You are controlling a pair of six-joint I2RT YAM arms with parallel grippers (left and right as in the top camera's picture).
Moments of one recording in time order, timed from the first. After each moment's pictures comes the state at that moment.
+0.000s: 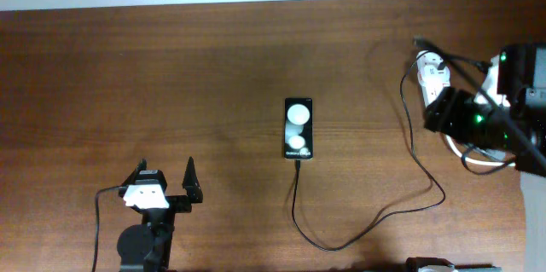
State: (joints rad) left arm -0.06 0.03 0.02 -0.09 -0.02 -0.10; right arm -0.08 1.27 1.70 -1.52 -0.07 0.40
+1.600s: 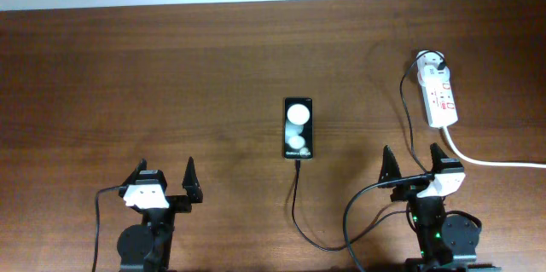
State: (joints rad) left arm -0.06 0.03 0.02 -0.09 -0.02 -0.10; right arm -0.03 0.01 0.04 -0.05 -0.10 0.13
